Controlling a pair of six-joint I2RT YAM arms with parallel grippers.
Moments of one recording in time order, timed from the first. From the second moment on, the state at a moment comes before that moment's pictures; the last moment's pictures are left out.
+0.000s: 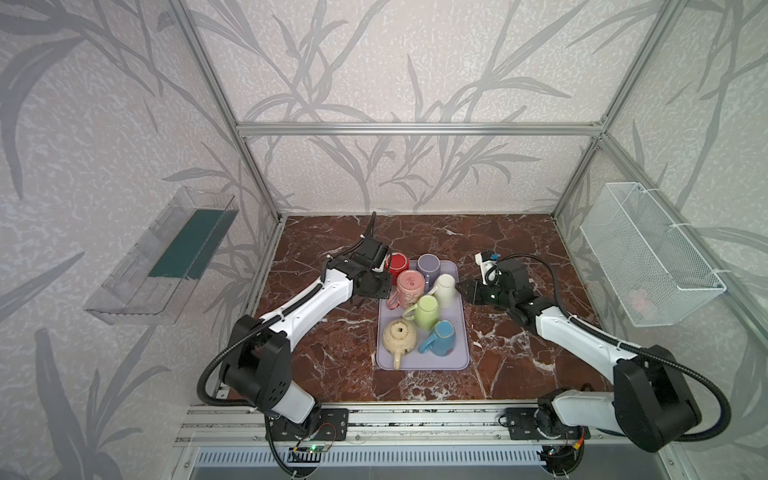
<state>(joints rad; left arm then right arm) -0.49 1.49 1.20 -0.76 0.01 -0.29 0.39 1.30 0.68 0.02 -0.34 0.46</state>
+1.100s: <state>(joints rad) -0.49 1.52 1.18 -0.70 0.09 0.28 0.51 1.18 0.64 0.12 -0.34 0.43</state>
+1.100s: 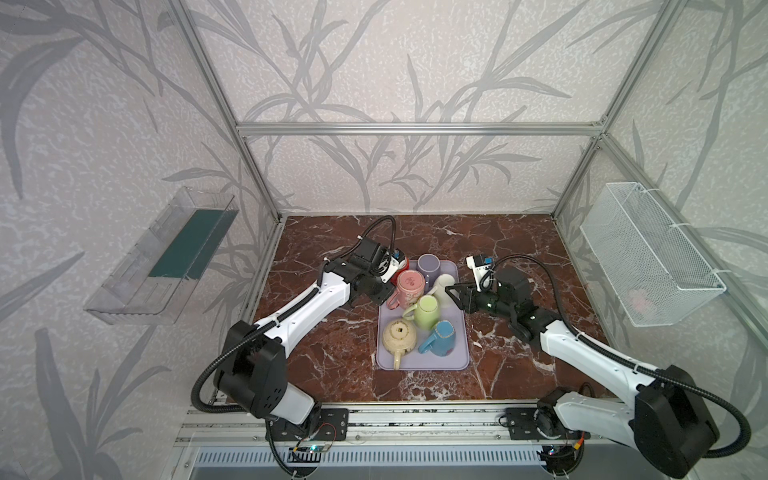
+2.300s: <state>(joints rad) -0.54 1.70 1.22 -0.65 0.13 0.43 0.51 1.24 0.60 0.18 -0.29 0.45</state>
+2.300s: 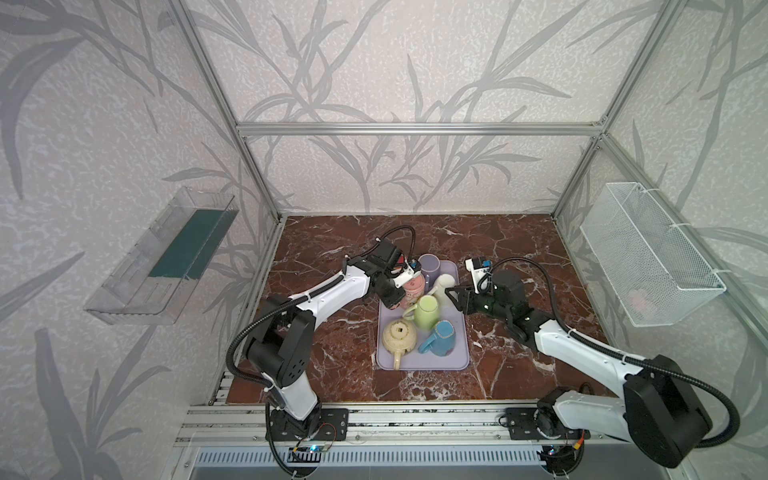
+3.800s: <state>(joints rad) -0.56 1.75 1.21 -0.60 0.05 0.45 0.51 1.27 0.60 0.19 -0.27 0.46</state>
